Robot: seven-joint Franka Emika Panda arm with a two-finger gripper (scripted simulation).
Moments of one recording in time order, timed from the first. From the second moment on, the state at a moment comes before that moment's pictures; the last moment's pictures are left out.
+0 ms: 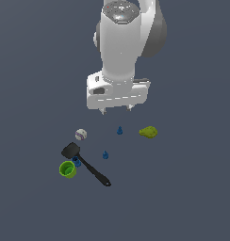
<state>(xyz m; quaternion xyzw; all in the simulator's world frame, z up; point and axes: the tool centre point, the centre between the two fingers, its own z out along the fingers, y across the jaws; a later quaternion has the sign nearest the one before) -0.014 0.005 0.270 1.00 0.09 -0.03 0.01</state>
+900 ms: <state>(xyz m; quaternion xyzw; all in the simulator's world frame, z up) -0.030 0.013 0.199 0.95 0.32 -0.02 0.00</state>
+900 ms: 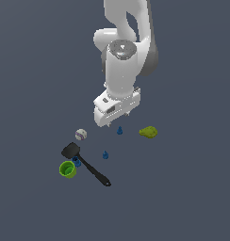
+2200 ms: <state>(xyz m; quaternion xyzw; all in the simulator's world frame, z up) -0.075 0.024 0.109 0.79 0.61 0.00 0.00</state>
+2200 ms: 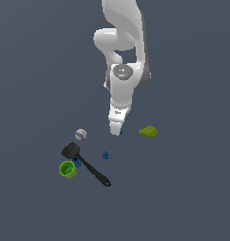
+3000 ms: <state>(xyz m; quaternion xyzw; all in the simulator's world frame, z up) -0.088 0.027 0.093 0.75 0.66 0.00 0.00</state>
